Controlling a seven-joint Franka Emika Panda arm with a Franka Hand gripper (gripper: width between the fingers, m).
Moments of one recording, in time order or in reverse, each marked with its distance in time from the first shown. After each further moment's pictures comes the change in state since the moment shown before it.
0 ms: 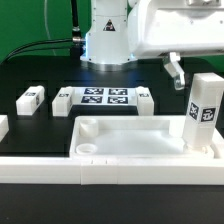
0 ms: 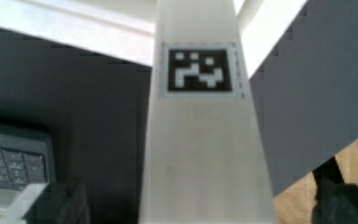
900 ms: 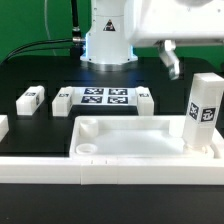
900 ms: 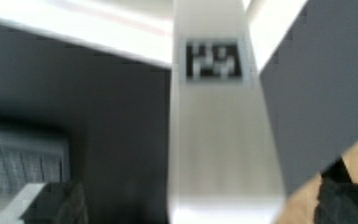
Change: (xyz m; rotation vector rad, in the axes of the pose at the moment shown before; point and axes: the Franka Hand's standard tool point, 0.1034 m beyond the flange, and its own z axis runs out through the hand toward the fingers) arm -0.011 0.004 -0.004 0.003 -0.110 0.053
